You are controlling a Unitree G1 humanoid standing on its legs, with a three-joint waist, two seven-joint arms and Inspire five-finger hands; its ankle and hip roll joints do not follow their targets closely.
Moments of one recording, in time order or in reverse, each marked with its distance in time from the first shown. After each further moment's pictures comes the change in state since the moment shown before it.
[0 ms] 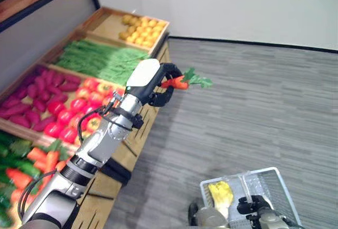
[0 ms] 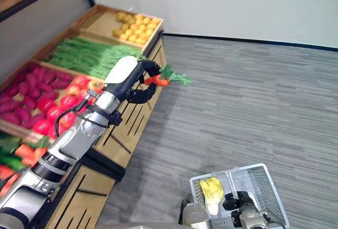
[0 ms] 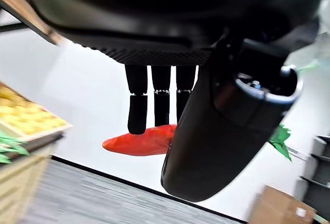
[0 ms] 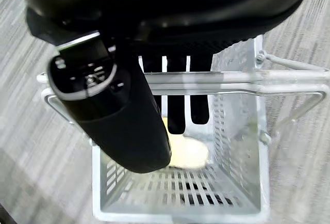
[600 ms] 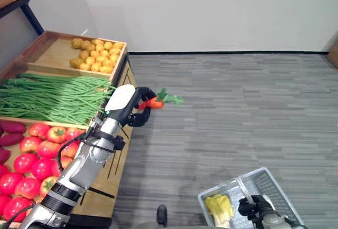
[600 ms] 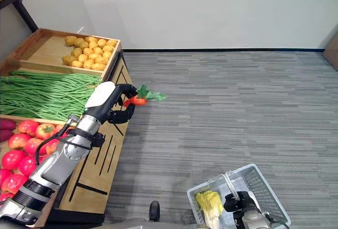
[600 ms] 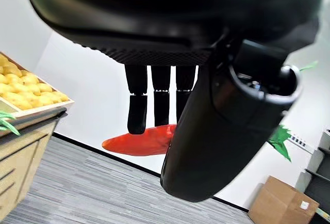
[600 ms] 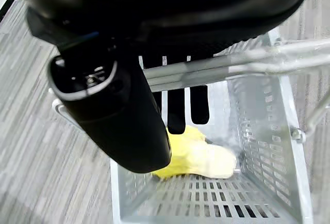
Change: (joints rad) left arm 0.203 0.044 0.110 0.007 -0.002 0.014 0.017; right arm 0.004 -0.023 -0.005 -0.018 -0.008 -0.006 0.043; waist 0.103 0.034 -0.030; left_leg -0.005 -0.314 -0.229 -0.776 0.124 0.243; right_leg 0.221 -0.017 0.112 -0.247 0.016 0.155
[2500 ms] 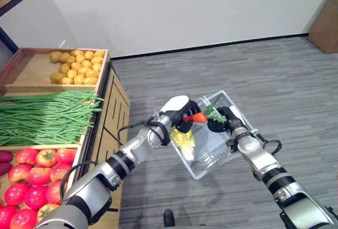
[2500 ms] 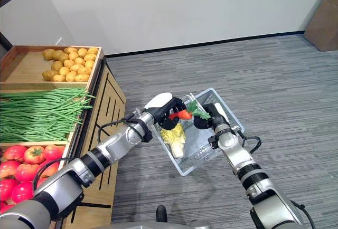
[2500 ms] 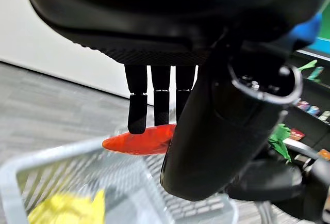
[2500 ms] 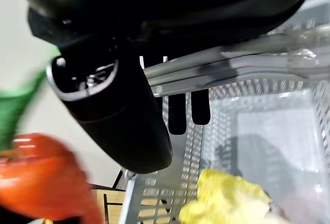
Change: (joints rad) left arm -0.451 -0.390 -0.495 0.568 -0.051 0.084 -0.077; right arm -0.381 -0.095 0.228 -0.536 0.056 0.068 -0.046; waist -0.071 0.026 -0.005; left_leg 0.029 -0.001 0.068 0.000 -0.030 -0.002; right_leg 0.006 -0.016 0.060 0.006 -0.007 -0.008
